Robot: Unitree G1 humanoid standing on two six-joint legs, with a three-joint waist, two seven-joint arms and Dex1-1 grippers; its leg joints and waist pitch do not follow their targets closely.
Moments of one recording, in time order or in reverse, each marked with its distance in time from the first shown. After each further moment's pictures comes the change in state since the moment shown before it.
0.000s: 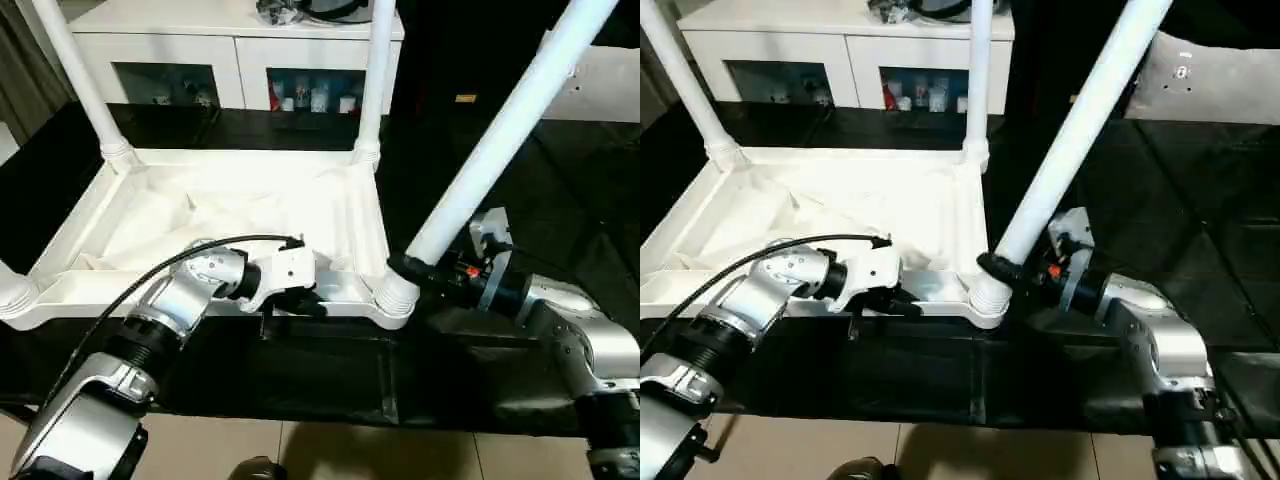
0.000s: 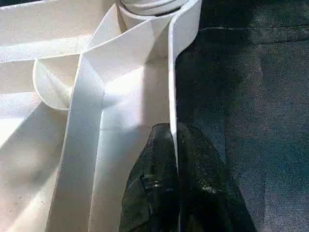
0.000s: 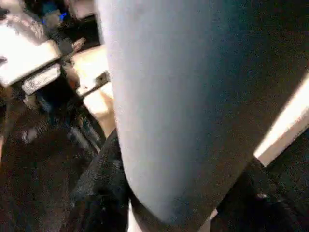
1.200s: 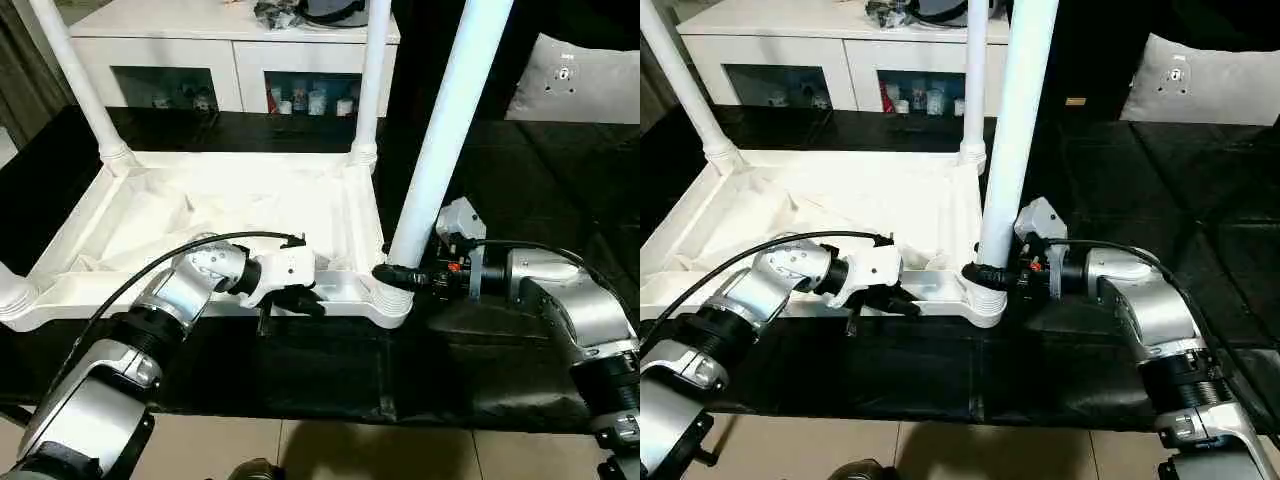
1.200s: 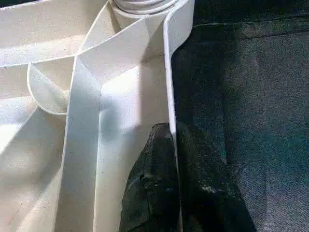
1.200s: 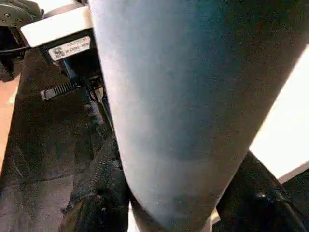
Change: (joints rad) left arm -0.063 -0.009 -0.015 0.119 0.010 -0.069 -0.039; right arm -0.135 -0.039 0.122 0.096 -0.095 -0.035 0.128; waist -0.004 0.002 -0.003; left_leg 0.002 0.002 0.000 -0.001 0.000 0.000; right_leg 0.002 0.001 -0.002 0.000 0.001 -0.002
